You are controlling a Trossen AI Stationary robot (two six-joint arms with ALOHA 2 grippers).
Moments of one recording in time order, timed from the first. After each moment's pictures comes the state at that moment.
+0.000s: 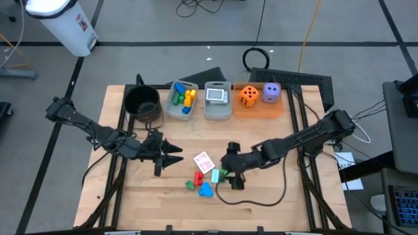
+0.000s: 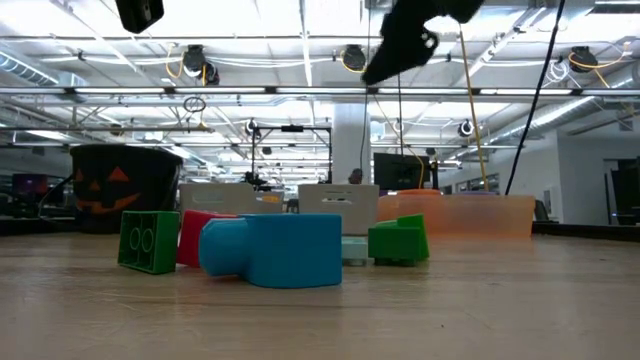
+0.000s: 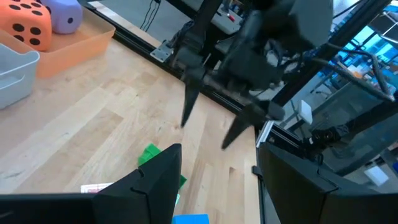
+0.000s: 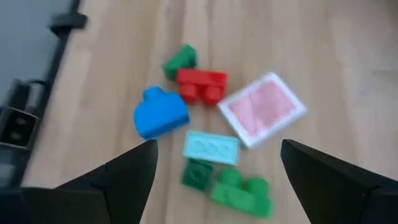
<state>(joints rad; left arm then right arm) -0.47 0.99 0.76 -0.04 -0.44 -0.71 0.35 1.61 1.24 -0.45 0.16 0.26</state>
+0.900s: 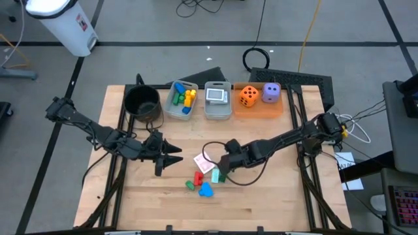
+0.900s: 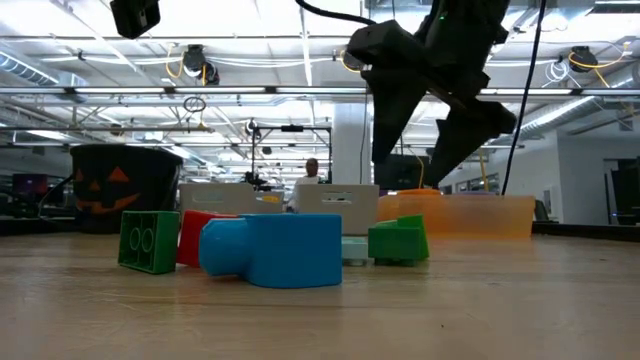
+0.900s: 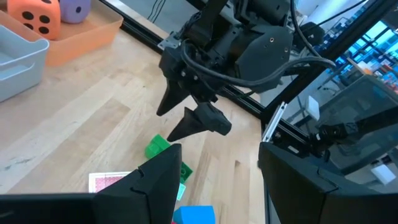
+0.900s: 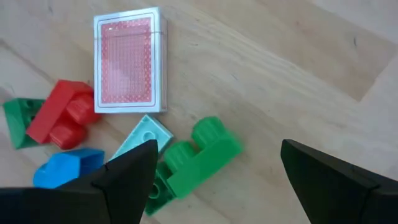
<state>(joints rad) -0.47 0.99 0.76 -0.08 -0.45 -0.75 0.28 1.75 1.24 -0.68 0.23 1.27</state>
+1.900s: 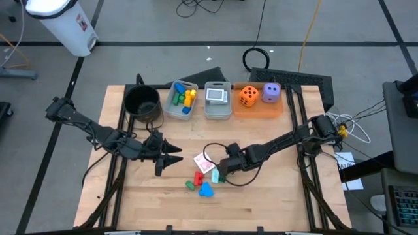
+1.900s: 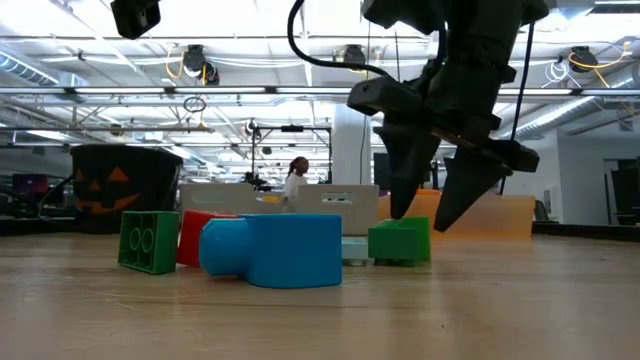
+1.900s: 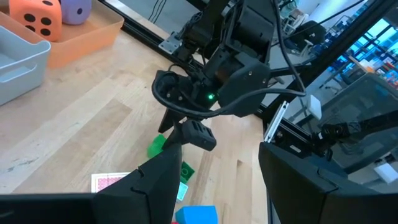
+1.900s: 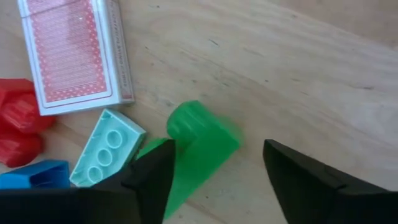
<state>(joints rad) -0.47 0.99 0.76 -0.08 -0.45 -0.74 0.29 1.83 1.18 -0.59 0.18 1.42</state>
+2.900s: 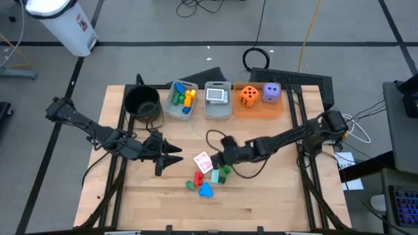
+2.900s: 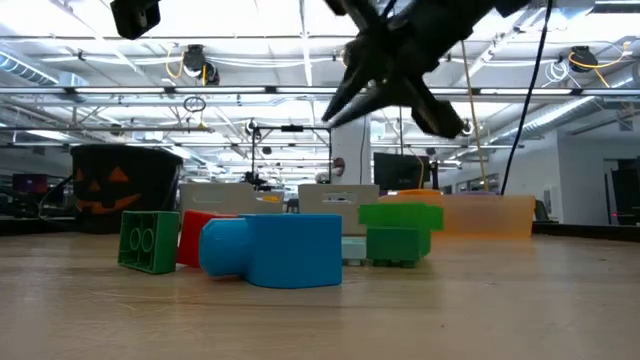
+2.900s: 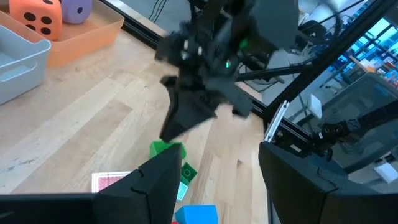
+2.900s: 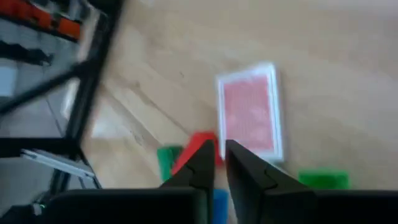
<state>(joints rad) -0.47 0.99 0.76 -0.09 -0.45 -0.74 0.25 1.68 1.10 -0.16 0.22 1.33</state>
